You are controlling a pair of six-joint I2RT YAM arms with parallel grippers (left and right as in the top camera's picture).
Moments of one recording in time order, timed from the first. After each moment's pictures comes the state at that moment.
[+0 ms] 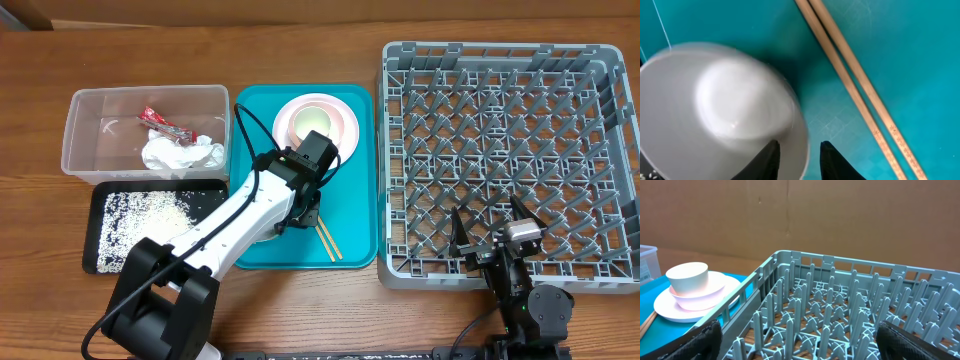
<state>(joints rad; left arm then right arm) -0.56 1.72 1.17 -0.96 -0.16 -0.45 0.01 0.01 0.02 -0.02 -0.18 -0.06</state>
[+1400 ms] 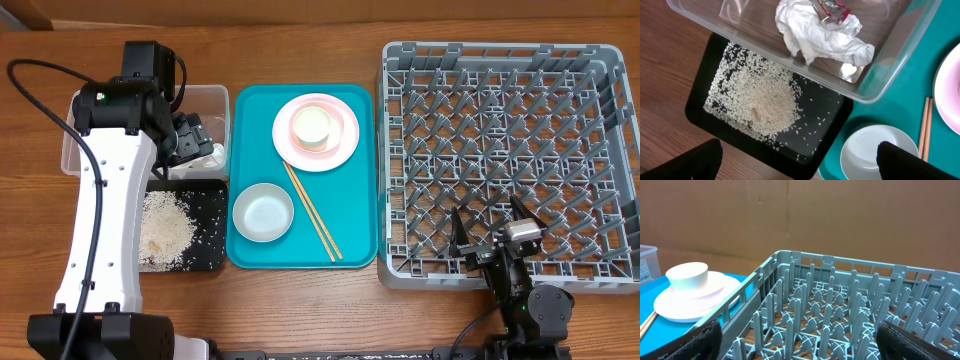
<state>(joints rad) 0.00 1.62 1.67 -1.39 -0.25 -0.45 0.01 0.01 0.02 -0.02 -0.18 -0.06</state>
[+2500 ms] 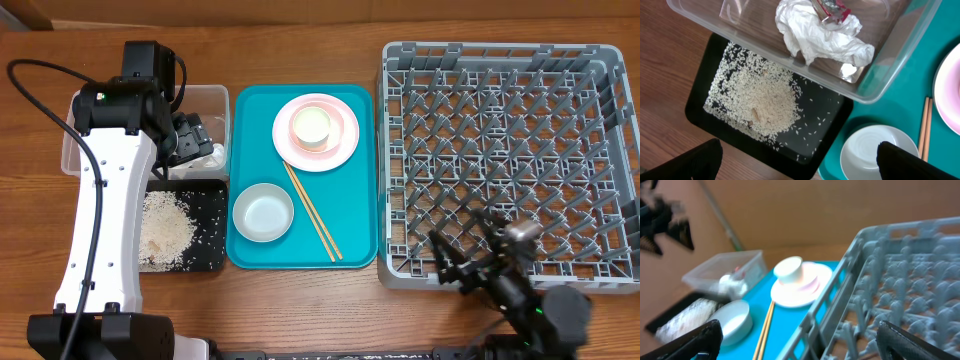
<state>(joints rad) 0.00 1.62 1.67 -1.39 -0.25 -0.45 0.01 0.05 0.25 -0.31 -0.52 0.26</state>
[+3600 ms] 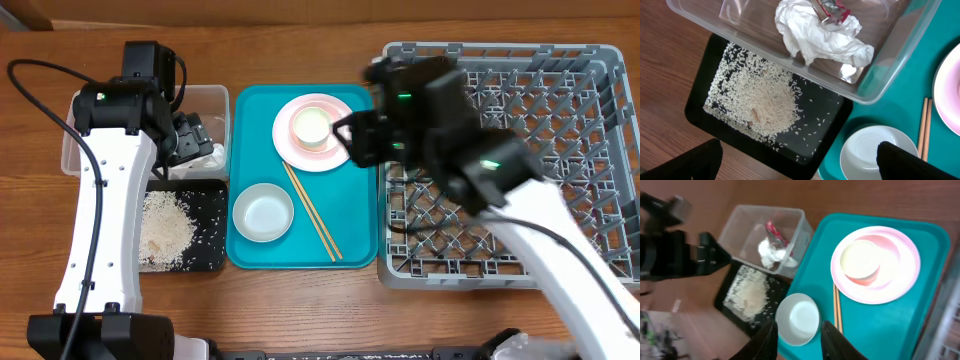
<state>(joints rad) 0.00 1.62 1.67 -1.39 -0.25 -0.45 0.57 1.49 1.54 -0.76 -0.25 0.40</state>
